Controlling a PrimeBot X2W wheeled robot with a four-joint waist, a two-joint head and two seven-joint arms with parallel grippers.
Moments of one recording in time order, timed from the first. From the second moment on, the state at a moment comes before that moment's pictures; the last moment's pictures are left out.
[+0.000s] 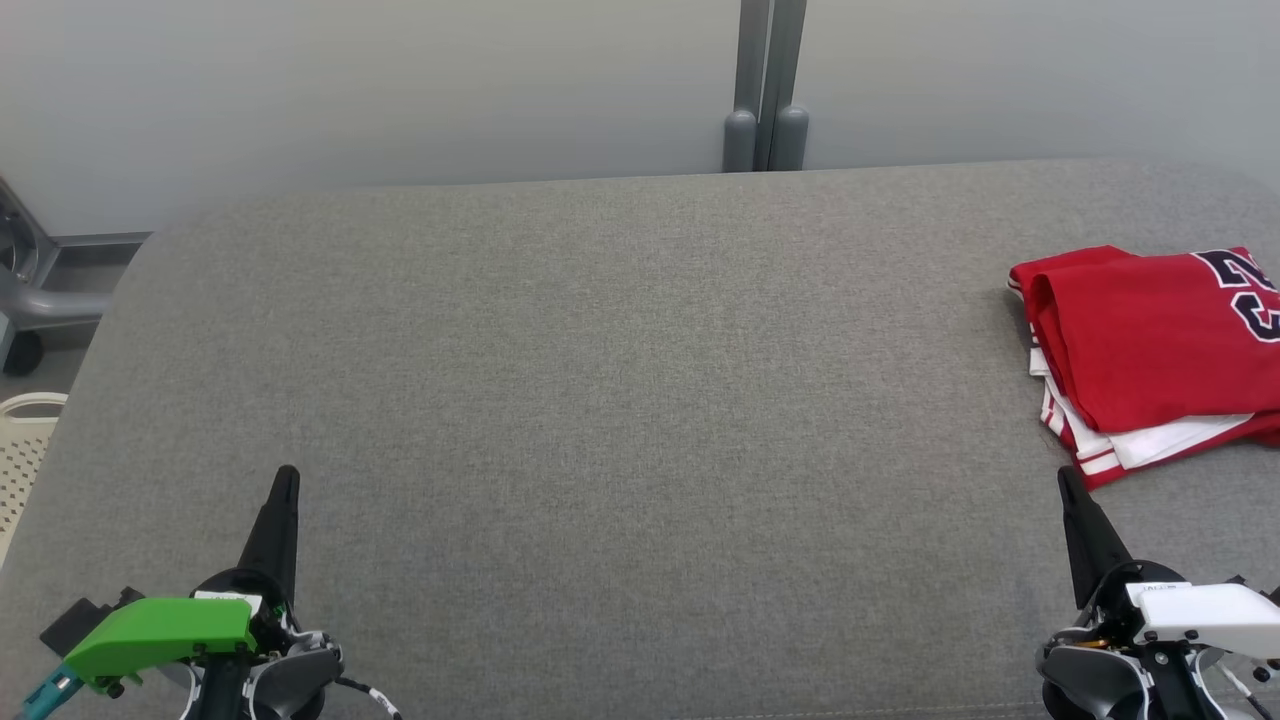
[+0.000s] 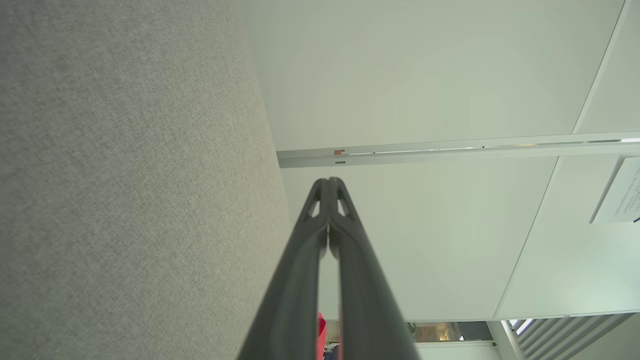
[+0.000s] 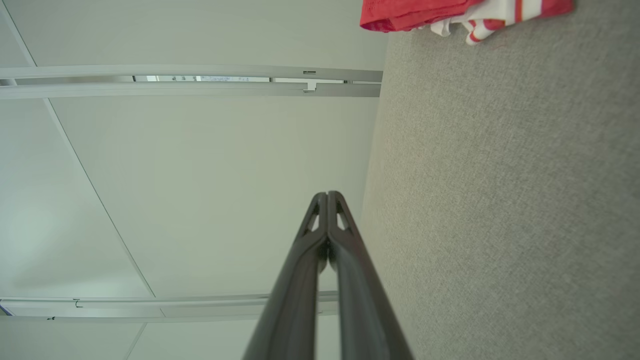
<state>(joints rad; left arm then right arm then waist) -0.09 0.05 0.10 0.25 -1.58 -0.12 0.16 0.01 -0.05 -0.11 0.13 1.58 0.13 0.05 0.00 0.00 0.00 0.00</state>
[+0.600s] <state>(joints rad) -0.09 0.05 0.11 0.24 -1.61 -0.13 0.17 0.01 -0.05 -0.11 0.12 1.63 0.13 0.06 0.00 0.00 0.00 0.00</state>
